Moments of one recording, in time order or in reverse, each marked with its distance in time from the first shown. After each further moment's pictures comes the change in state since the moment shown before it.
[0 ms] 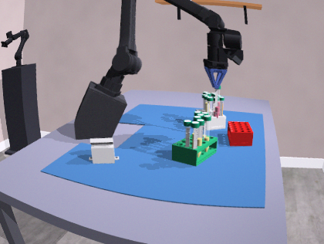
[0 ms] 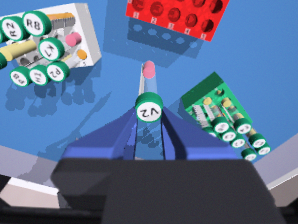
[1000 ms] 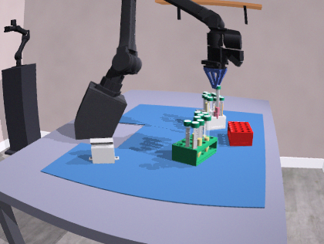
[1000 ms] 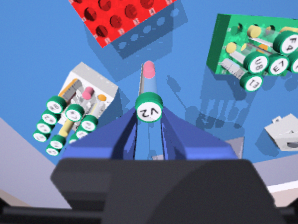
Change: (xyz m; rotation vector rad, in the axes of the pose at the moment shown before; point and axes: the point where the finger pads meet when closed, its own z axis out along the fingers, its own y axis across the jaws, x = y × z) arm 0.001 -0.001 0.000 0.002 -0.001 0.773
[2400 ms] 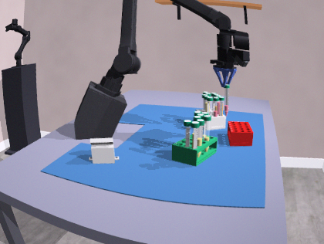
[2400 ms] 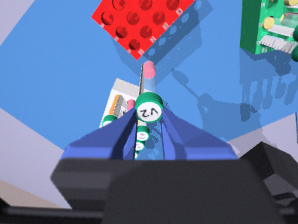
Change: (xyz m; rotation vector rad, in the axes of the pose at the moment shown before) arm -0.014 0.055 0.001 0.001 -0.002 0.279
